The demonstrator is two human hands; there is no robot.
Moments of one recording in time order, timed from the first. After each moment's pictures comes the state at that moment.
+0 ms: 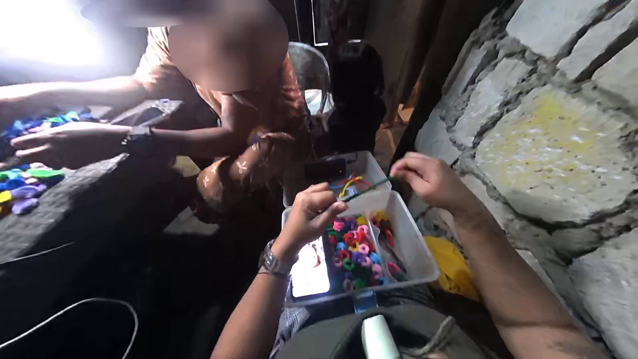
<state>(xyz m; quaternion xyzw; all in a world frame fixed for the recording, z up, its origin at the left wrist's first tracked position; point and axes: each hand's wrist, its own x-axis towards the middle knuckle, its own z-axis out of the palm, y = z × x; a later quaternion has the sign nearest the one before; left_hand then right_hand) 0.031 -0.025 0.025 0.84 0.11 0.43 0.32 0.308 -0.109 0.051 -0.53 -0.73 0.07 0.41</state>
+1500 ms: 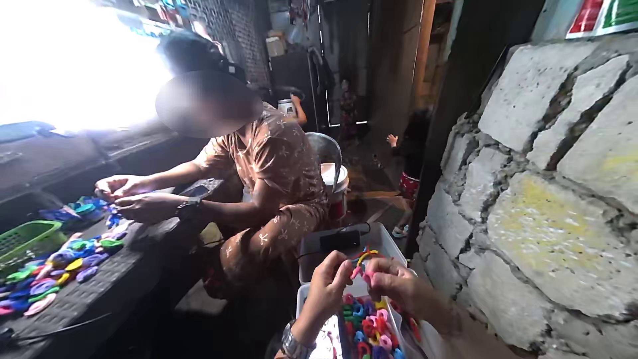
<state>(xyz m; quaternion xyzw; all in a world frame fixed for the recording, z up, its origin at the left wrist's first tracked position) 0.046 -0.027 0.019 0.74 0.25 0.42 0.46 0.245 -0.090 0.006 -0.28 -0.58 0.55 0.53</state>
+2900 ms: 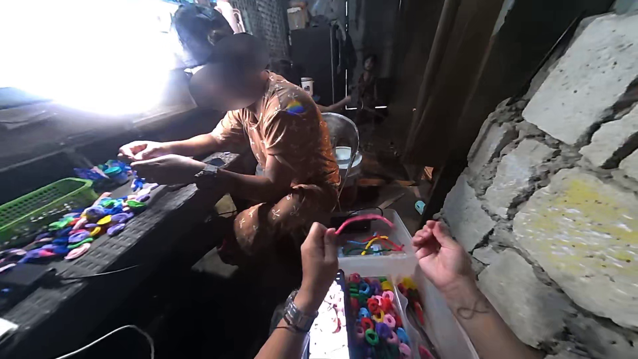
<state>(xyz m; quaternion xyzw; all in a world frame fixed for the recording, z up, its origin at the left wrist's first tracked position) 0.039 -0.025 0.026 0.72 0.35 0.56 0.19 0.258 -0.076 0.011 -0.29 -0.14 0.48 0.82</state>
